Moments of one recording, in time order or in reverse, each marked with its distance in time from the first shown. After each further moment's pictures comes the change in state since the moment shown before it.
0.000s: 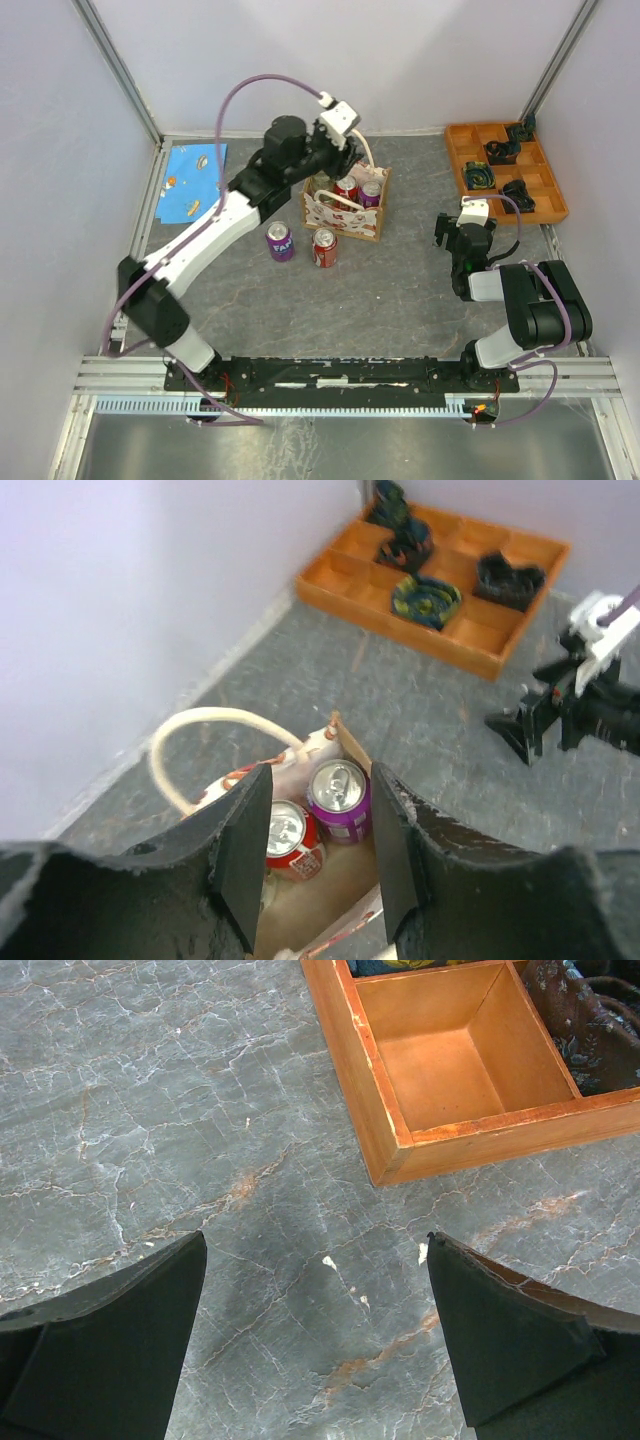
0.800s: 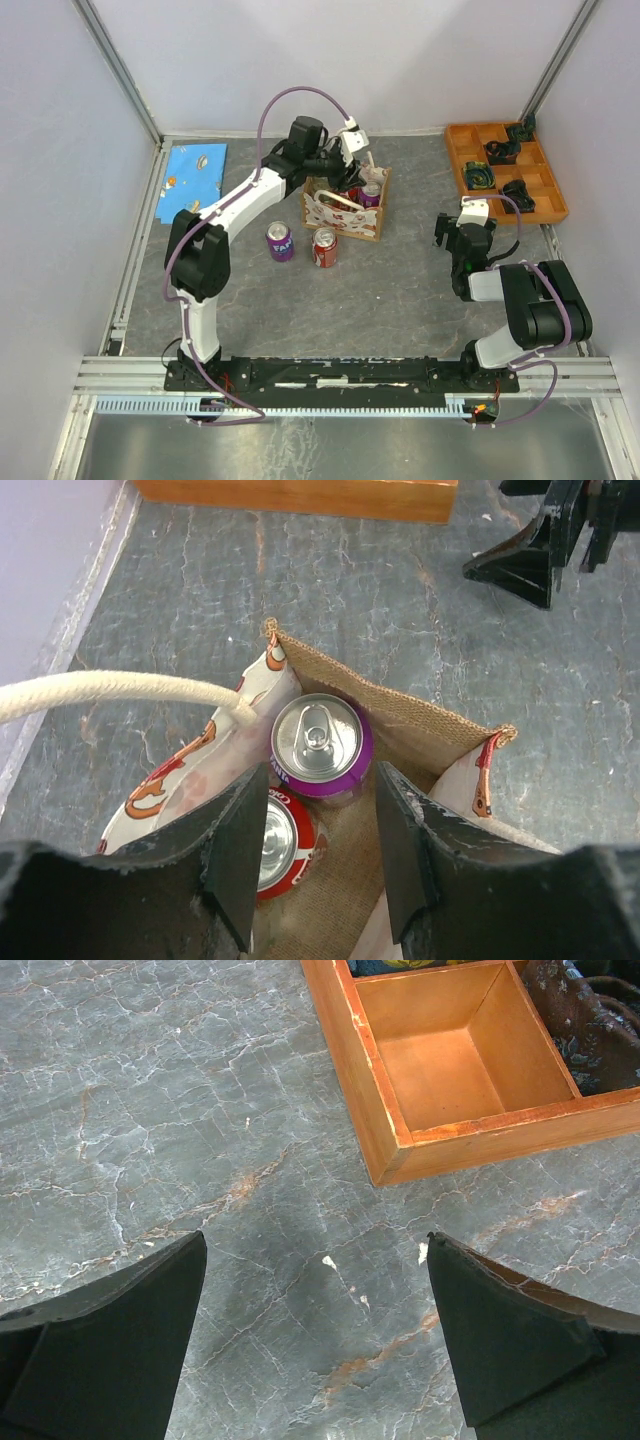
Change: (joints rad) left arm 0.130 0.423 0.186 -0.129 0.458 0.294; right arm 0.000 0.000 0.000 0.000 0.000 0.000
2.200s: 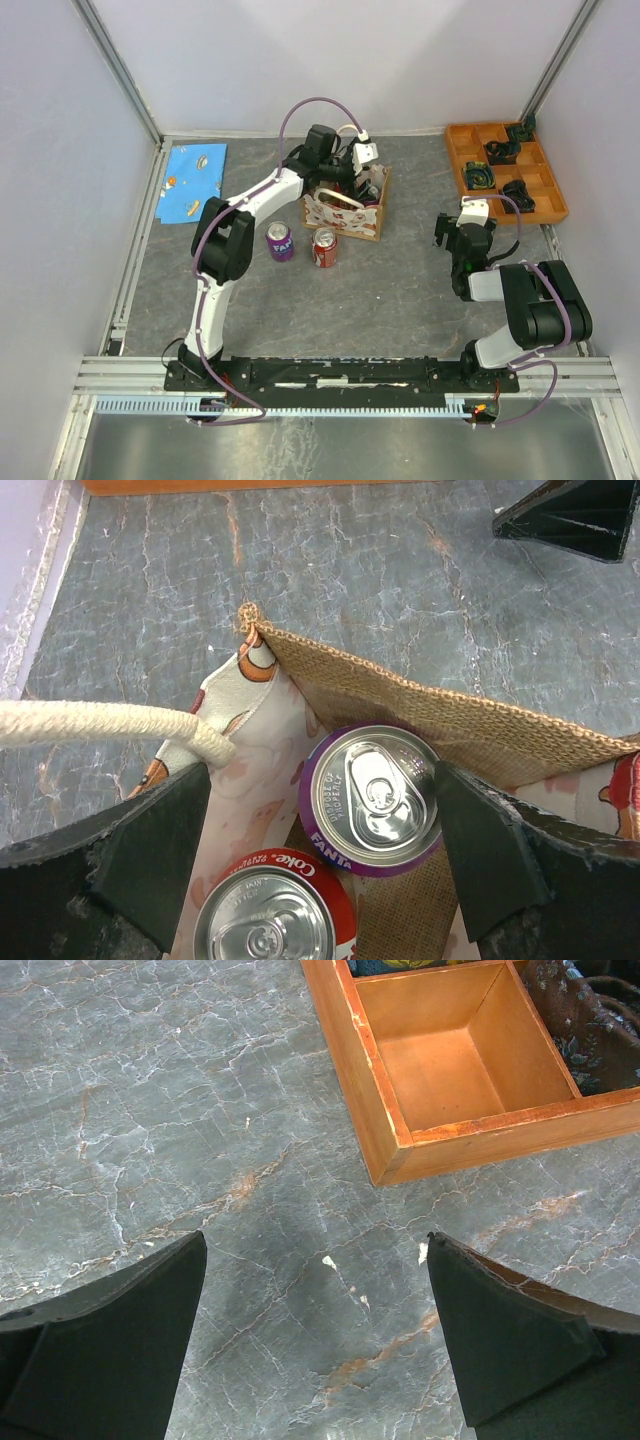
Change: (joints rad) left arm -0.008 0.237 0.116 0.068 0.092 0.123; right arm 0.000 0.000 0.000 0.000 0.000 0.000
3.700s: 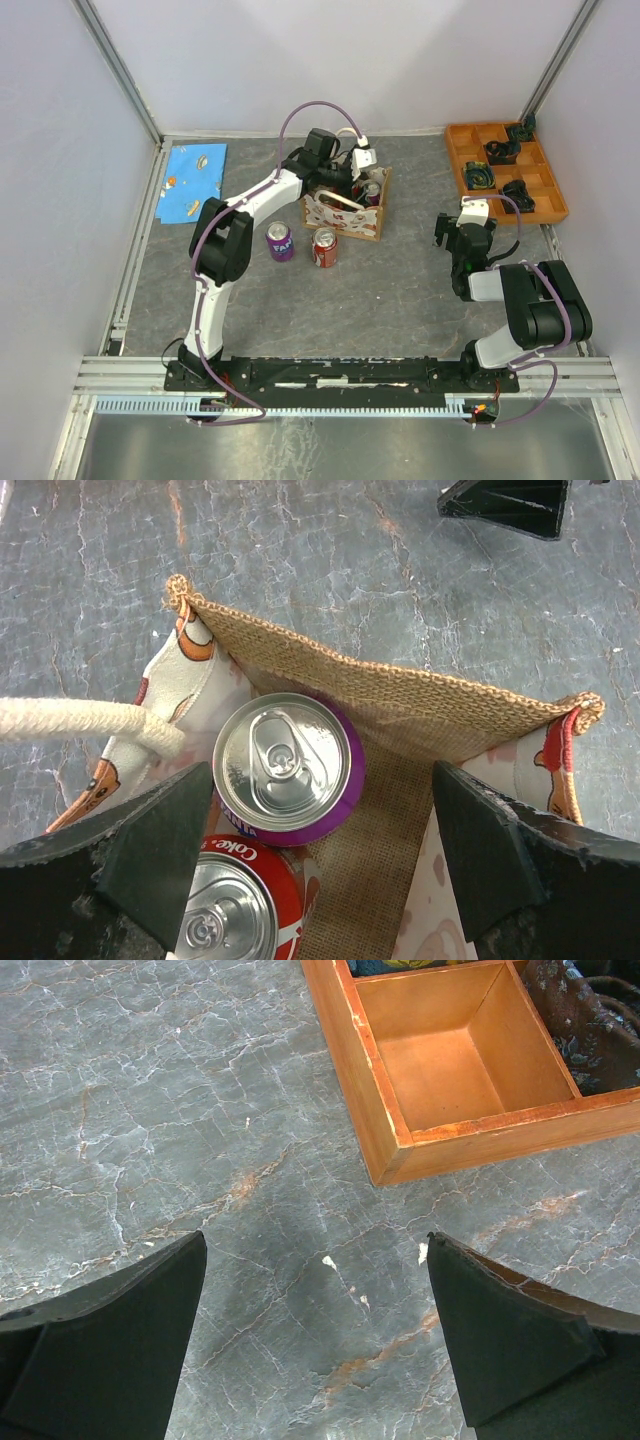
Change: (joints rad) left arm 0.000 -0.019 -0.025 -0.079 0.053 0.018; right arm 0.000 0.000 0.000 0.000 0.000 0.000
